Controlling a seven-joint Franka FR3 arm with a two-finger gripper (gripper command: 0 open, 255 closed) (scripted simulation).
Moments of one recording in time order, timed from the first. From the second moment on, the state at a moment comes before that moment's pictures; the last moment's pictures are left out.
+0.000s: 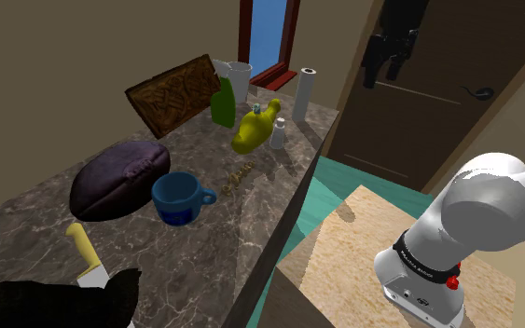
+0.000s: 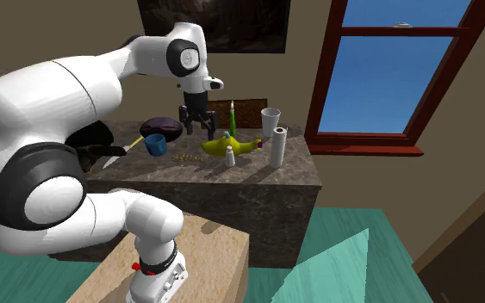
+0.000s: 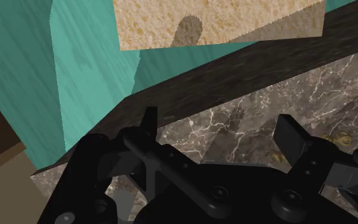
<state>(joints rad) -0.02 -0.76 -0.06 -2.30 -0.08 1.44 0.07</state>
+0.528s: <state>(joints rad) 0.00 -0.55 -0.09 -2.27 -0.07 1.59 0.02</state>
